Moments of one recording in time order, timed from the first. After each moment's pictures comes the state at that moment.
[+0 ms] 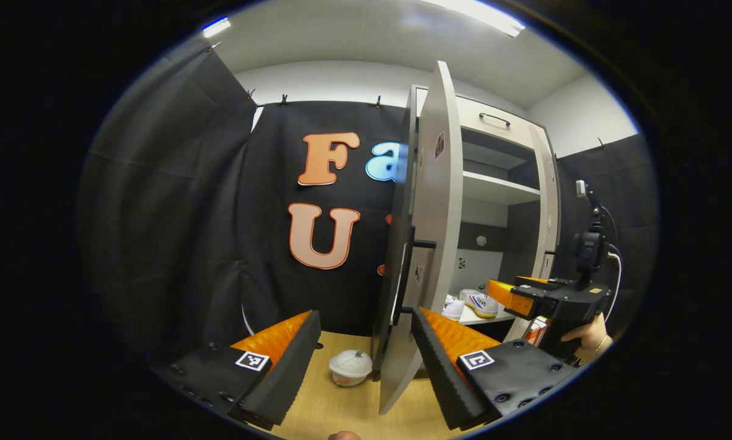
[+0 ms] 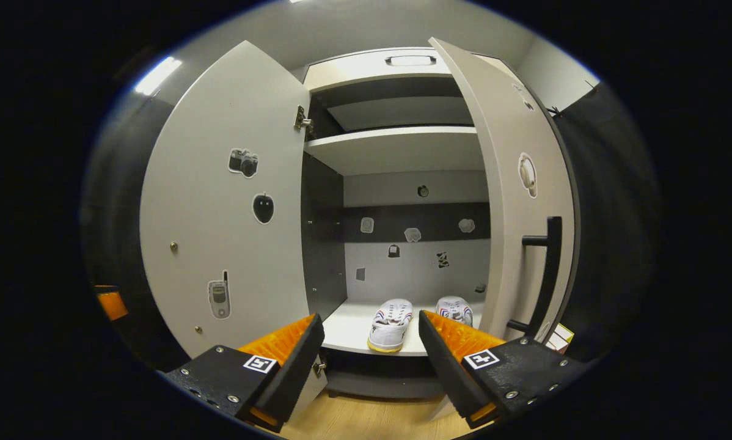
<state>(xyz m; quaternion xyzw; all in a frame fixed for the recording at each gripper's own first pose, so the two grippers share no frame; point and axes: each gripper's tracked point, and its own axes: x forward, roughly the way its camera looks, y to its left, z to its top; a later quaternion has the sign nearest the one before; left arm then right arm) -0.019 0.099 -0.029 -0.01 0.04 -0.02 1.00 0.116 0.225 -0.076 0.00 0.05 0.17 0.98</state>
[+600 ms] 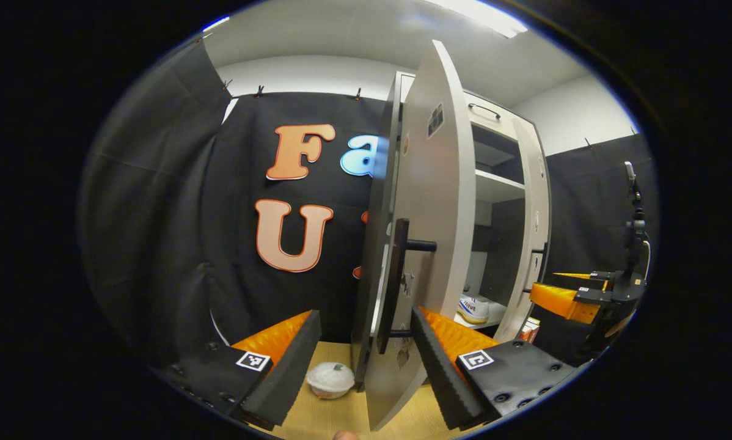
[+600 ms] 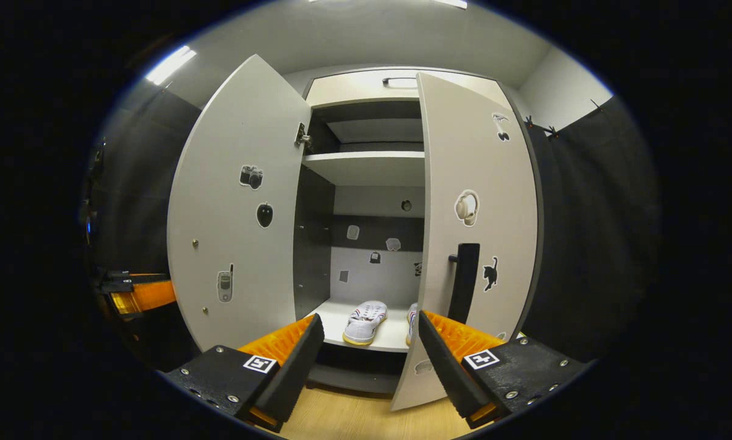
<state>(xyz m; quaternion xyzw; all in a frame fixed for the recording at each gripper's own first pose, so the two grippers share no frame) 0.048 0.074 -0.045 -0.02 0.05 -0.07 1.00 0.075 0.171 -0.054 -0.04 0.03 0.14 0.99</state>
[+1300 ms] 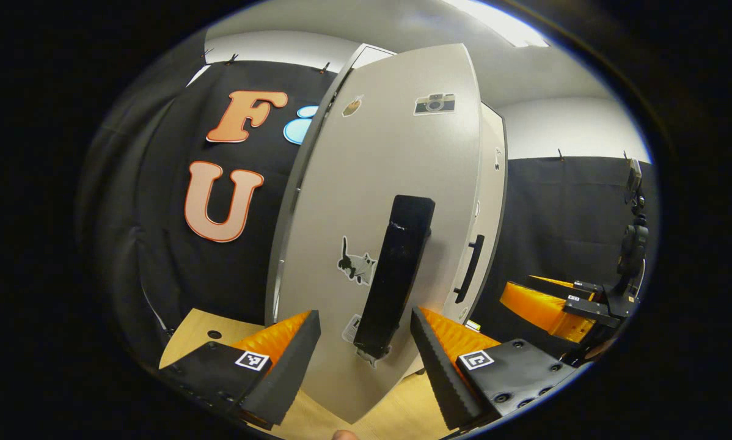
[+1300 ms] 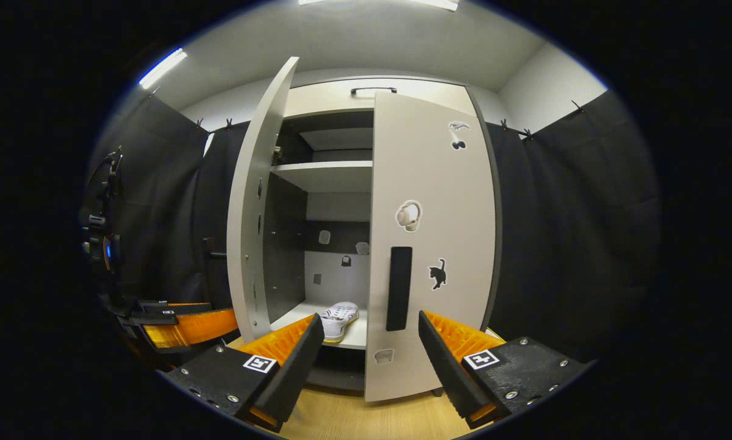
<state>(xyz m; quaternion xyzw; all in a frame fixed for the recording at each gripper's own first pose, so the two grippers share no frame) 0.078 -0.073 -0.078 -0.07 0.09 -0.20 0.97 0.057 0.103 -0.043 -0.02 0.02 0.09 1.00</state>
